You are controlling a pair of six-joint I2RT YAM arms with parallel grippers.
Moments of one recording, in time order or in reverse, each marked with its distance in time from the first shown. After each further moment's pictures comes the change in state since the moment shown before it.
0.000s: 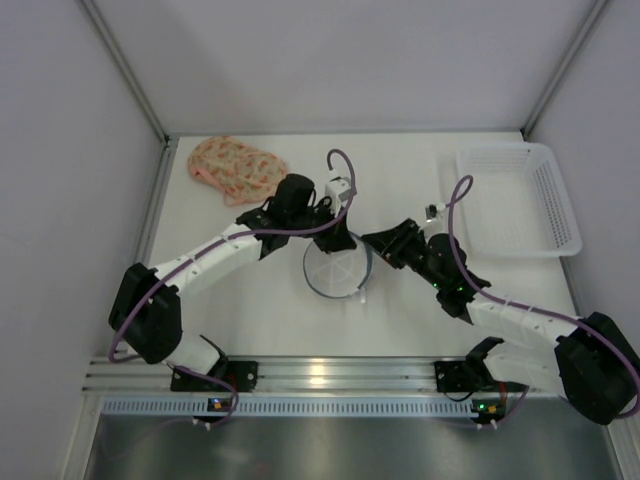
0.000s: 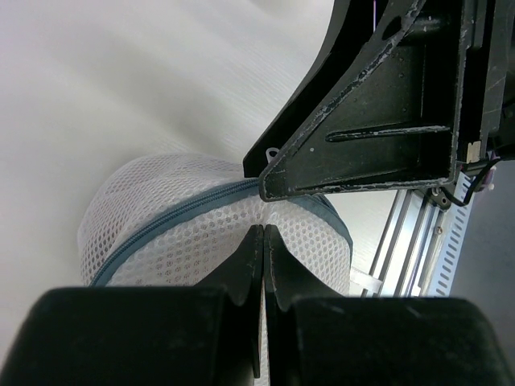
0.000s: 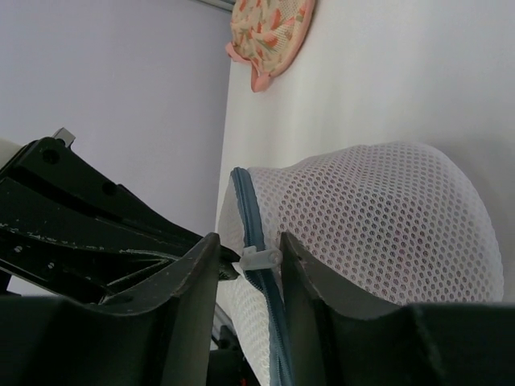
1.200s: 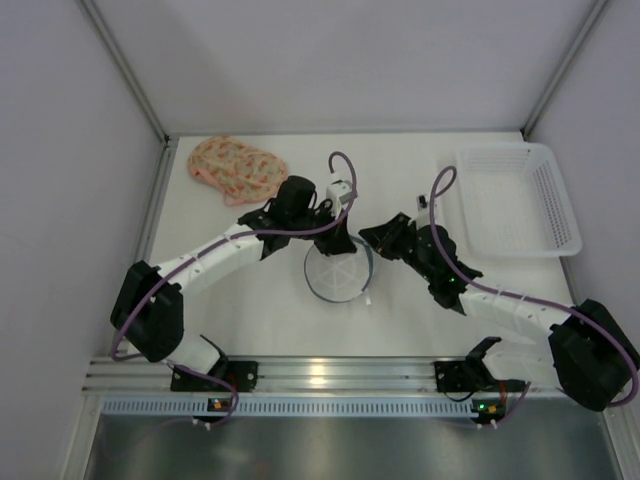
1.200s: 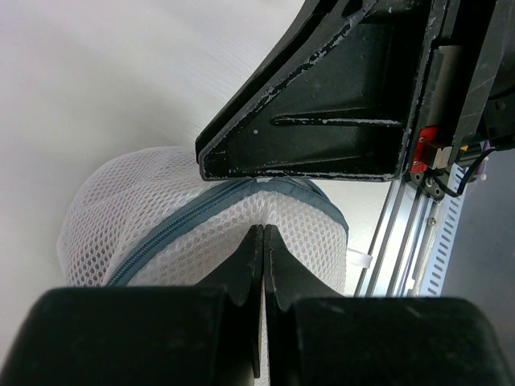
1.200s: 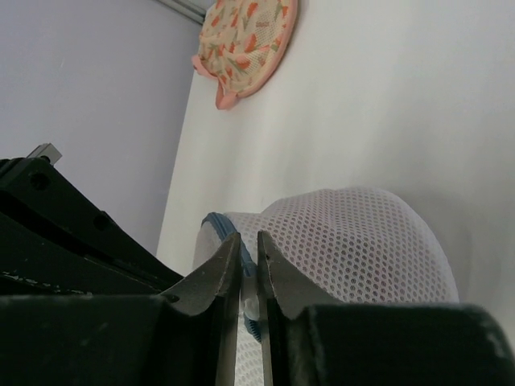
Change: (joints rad) left arm 0.000 0.013 -0.012 0.000 0.030 0.000; right arm 0.035 0.077 0.095 -0.048 0.093 -0.206
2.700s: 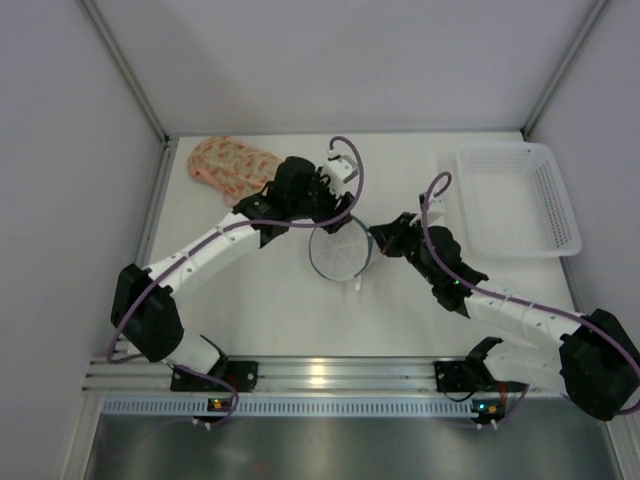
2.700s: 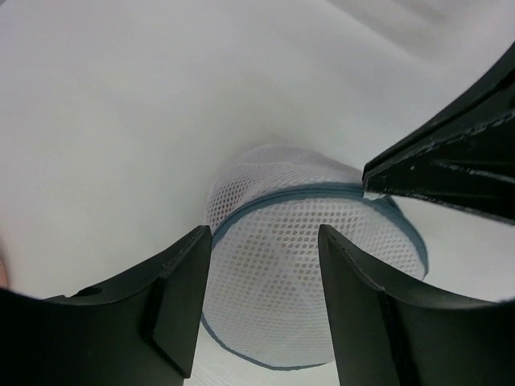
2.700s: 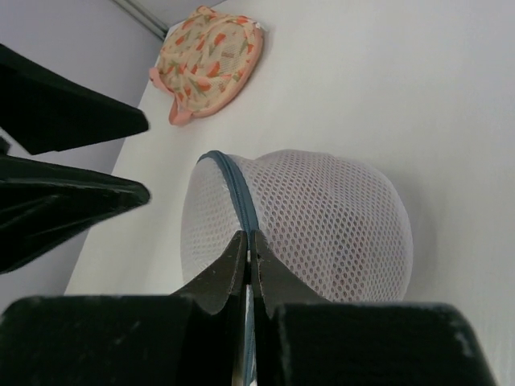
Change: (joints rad) left arm -0.006 -0.030 0.171 -0.074 -0.404 0.145; right arm 0.010 -0.062 0.002 -0.042 0.109 -0.256
